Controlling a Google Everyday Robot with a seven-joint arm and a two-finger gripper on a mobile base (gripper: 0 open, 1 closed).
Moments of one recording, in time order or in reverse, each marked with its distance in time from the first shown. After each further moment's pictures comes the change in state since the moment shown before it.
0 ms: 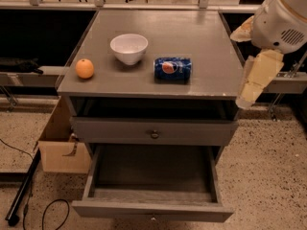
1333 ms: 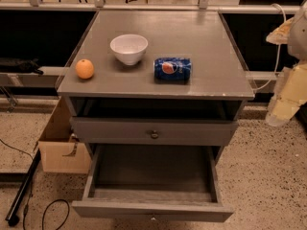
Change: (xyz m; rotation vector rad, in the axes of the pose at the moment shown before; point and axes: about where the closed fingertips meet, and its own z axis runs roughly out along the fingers) arm 0.034 0.041 -0.042 0.107 0.134 0.084
